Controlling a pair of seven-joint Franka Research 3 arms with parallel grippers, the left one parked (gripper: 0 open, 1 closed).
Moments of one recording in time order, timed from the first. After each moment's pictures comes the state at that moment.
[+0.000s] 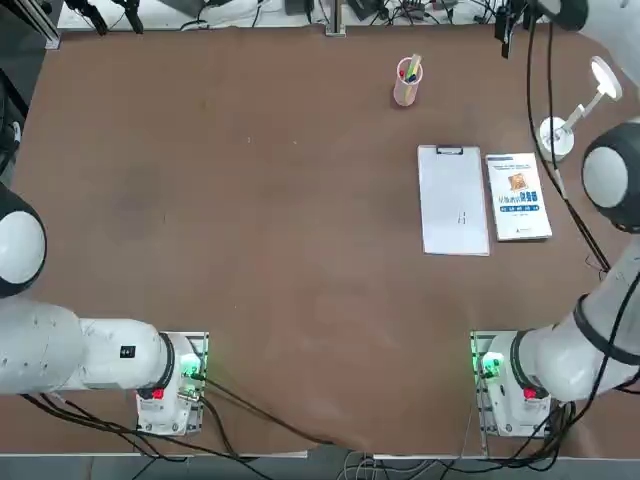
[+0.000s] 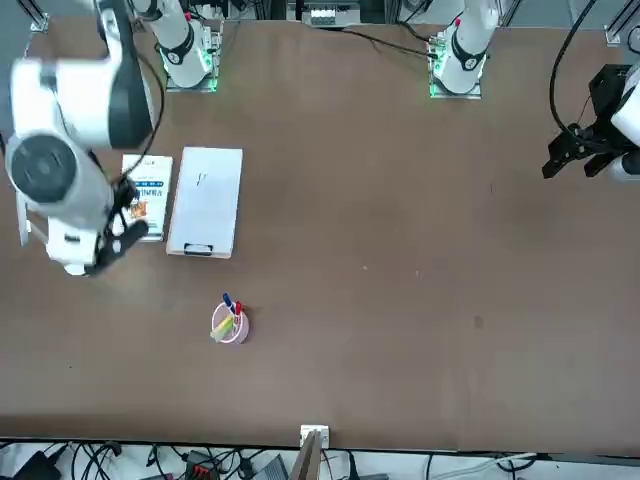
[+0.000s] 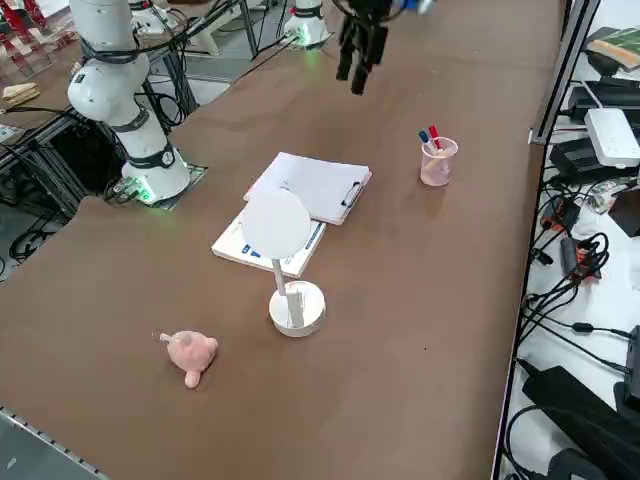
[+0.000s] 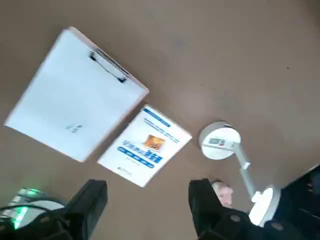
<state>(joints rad) 0.30 0.34 -0.07 -1.30 -0.26 1.37 -0.45</state>
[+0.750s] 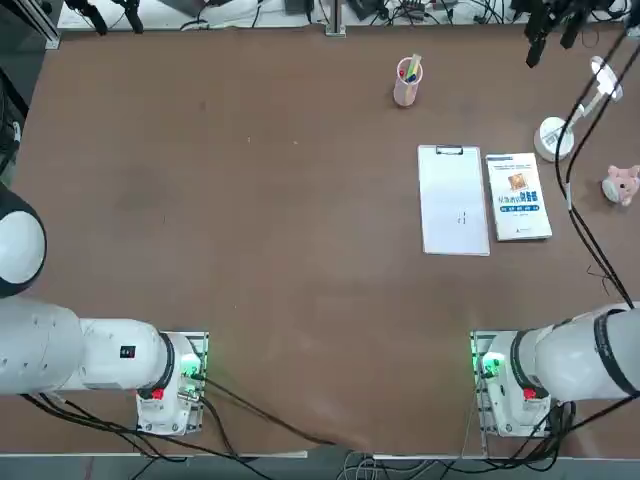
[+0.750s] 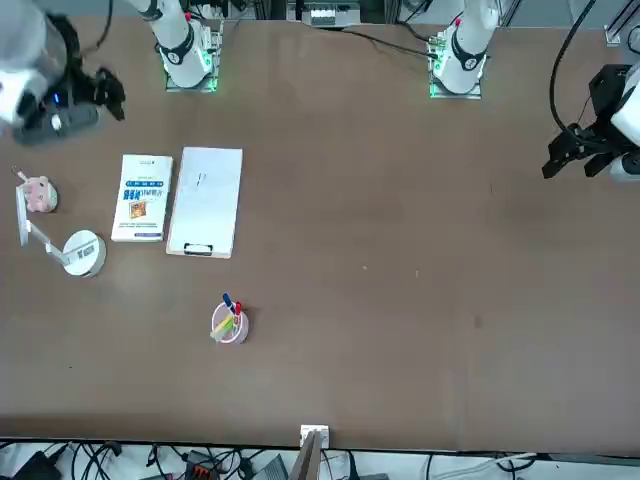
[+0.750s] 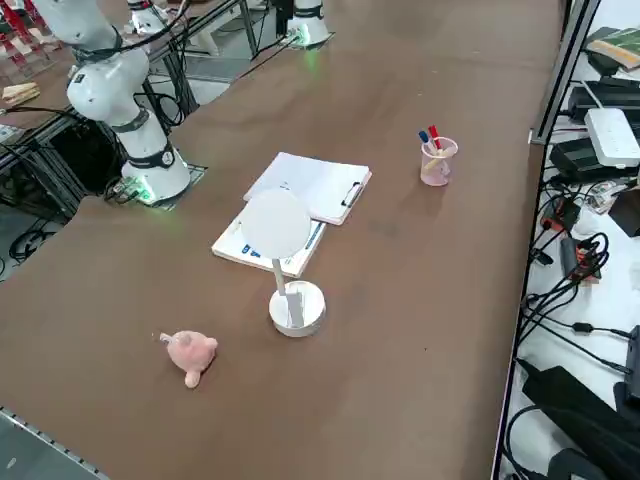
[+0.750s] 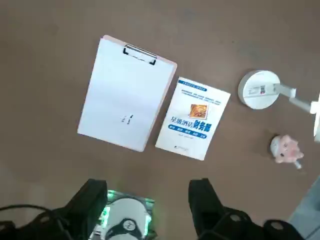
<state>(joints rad) 0.29 -0.13 -0.07 -1.64 -0.10 1.35 -0.06</state>
